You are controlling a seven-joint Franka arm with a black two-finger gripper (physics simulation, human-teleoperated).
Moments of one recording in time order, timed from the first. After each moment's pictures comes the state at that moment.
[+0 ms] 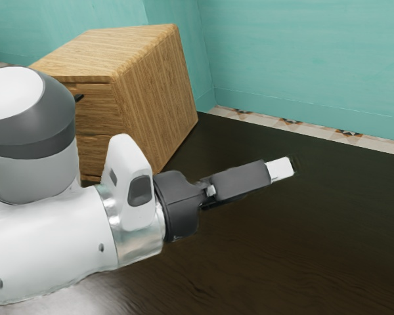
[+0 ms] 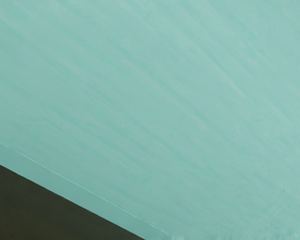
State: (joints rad) arm -0.29 -0.43 -0.01 -2.14 1.96 3.26 -2.61
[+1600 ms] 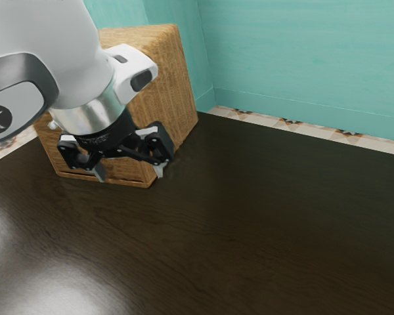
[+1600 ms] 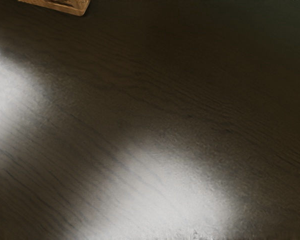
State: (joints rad) arm -0.23 -0.43 -0.04 -1.84 0.29 1.63 -0.85
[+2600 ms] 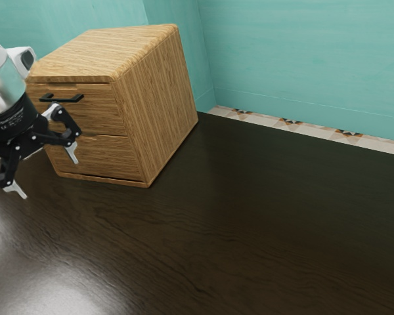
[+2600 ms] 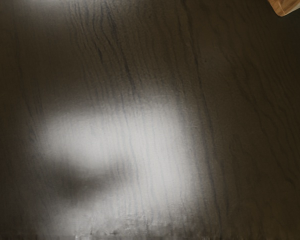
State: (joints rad) arm -0.06 -0.55 0.06 -1.86 0.14 1.47 -1.37
